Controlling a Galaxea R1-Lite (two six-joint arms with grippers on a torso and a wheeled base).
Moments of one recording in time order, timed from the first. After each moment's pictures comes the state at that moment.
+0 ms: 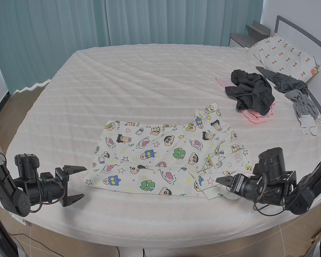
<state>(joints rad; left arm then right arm) 0.10 1.95 -0.27 -1.09 -0.64 -1.19 0.49 1.86 -0.45 -0.75 -0.07 0.81</state>
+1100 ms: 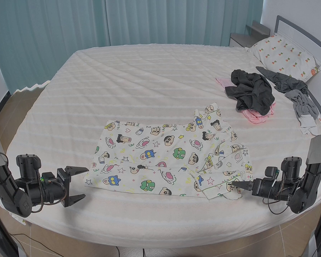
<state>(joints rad) 0.09 1.96 -0.27 -1.11 -0.64 -1.16 0.05 2.22 -0.29 -1.37 0.59 0.42</state>
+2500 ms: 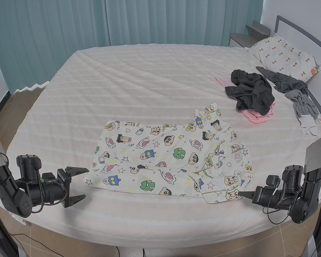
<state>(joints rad) 0.09 1.97 -0.27 -1.11 -0.64 -1.16 0.09 2.25 -0.14 -1.55 0.54 0.53</state>
